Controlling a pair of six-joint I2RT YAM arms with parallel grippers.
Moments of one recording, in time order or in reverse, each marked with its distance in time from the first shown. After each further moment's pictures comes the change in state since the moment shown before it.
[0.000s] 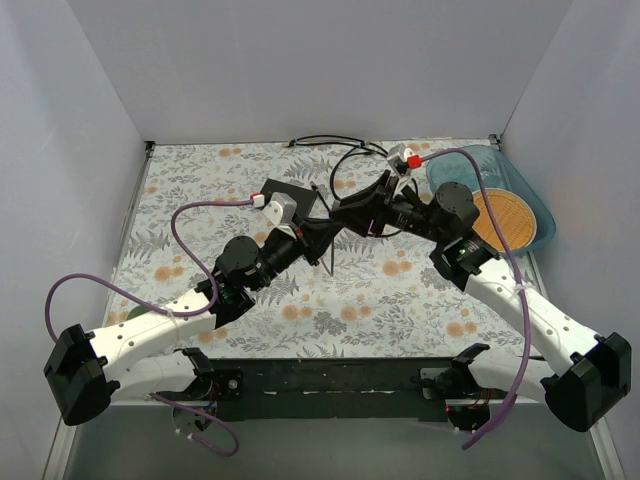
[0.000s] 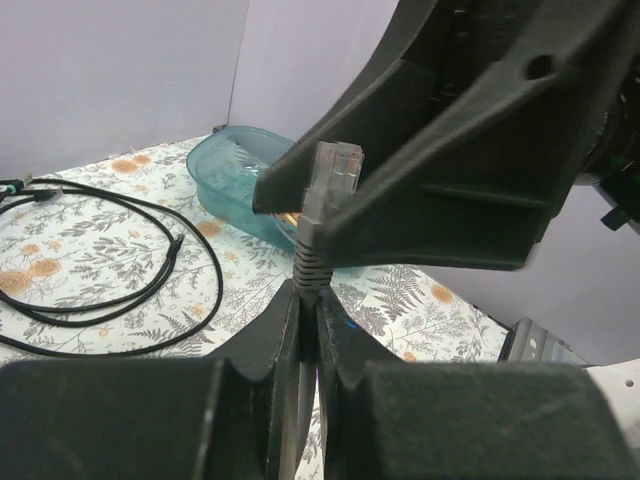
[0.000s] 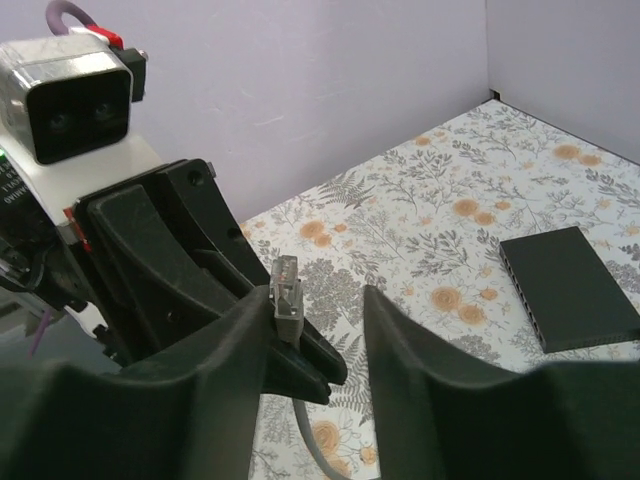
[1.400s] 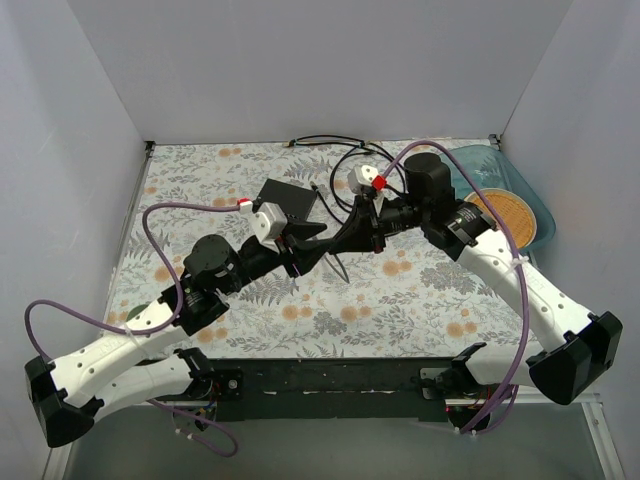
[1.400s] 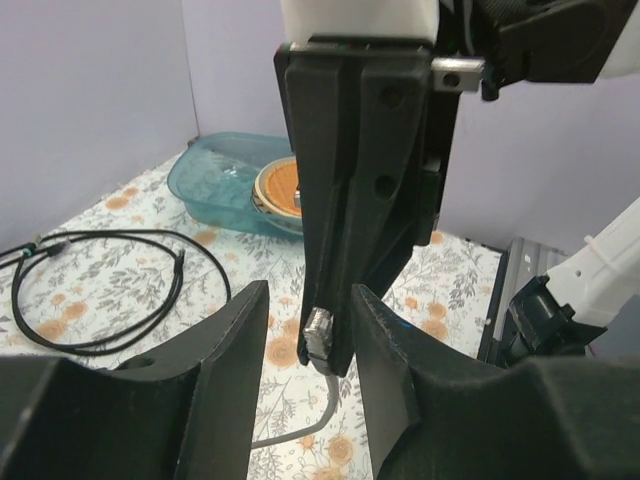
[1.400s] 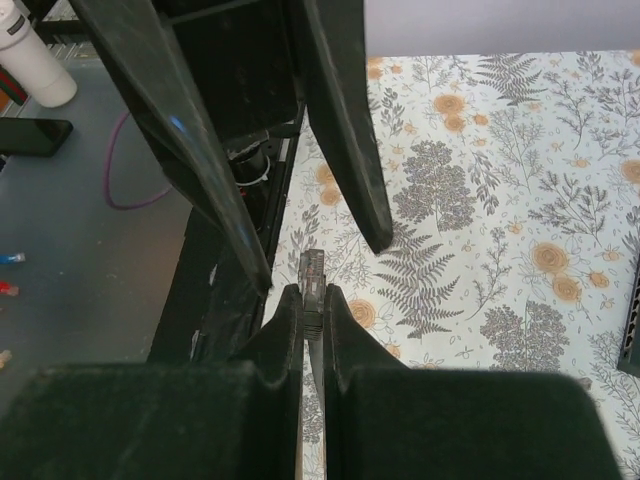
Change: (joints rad) left arm 0.009 -0.203 0.107 -0.313 0.191 0.212; right arm 0.007 0.173 0.318 -0.664 -0.505 -0.600
